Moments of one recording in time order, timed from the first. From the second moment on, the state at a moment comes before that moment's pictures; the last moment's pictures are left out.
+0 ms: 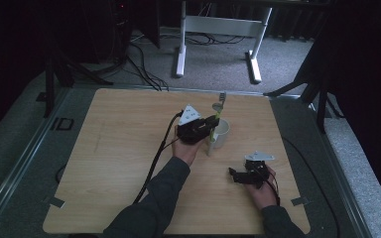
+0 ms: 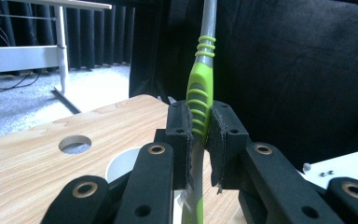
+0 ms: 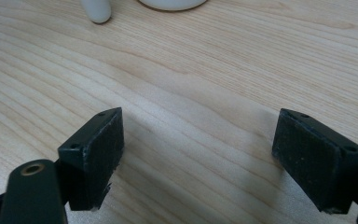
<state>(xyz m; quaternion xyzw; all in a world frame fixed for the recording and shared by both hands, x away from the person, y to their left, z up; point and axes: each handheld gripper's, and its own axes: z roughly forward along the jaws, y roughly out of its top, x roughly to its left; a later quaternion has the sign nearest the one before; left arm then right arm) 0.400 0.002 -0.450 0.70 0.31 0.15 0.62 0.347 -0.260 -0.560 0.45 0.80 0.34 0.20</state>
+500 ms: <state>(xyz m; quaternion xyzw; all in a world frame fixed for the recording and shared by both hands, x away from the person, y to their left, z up) 0.405 -0.005 -0.458 0.71 0.32 0.15 0.61 0.347 -0.261 -0.560 0.45 0.80 0.34 0.20</state>
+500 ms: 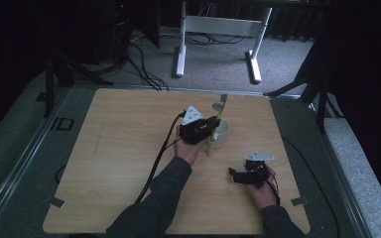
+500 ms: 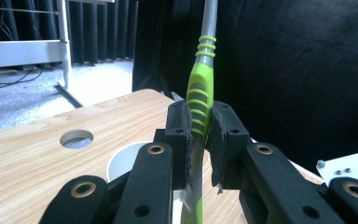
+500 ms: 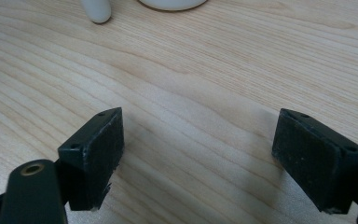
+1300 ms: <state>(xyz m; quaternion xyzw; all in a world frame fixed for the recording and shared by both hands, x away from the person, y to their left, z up) 0.404 -0.007 -0.467 0.74 0.32 0.16 0.58 0.347 -0.260 -0.560 0.45 0.80 0.34 0.20</state>
